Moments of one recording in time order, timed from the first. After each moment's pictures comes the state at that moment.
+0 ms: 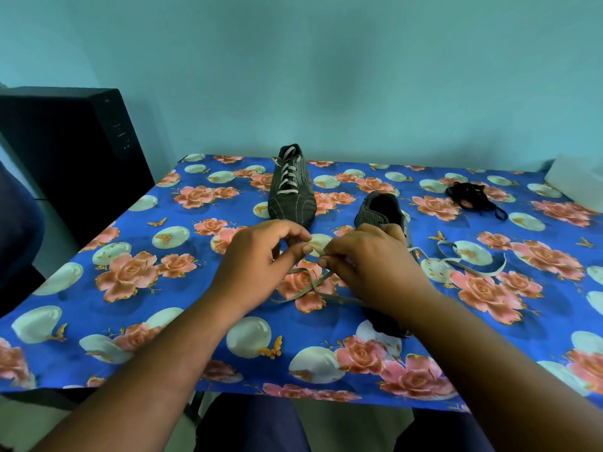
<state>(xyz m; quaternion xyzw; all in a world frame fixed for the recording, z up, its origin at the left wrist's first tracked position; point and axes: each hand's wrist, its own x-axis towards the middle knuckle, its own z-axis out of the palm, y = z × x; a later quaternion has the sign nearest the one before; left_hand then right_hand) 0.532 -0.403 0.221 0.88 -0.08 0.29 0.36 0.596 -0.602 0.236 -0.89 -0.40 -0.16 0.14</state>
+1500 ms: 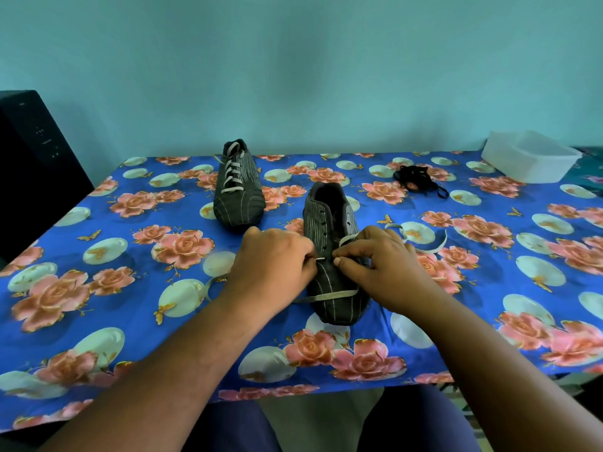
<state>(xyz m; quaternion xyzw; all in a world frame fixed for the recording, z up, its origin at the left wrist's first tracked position) 0.560 -0.497 0.232 0.97 -0.08 0.20 0.06 0.607 -0.688 0.216 -0.93 -0.23 -0.06 0.28</state>
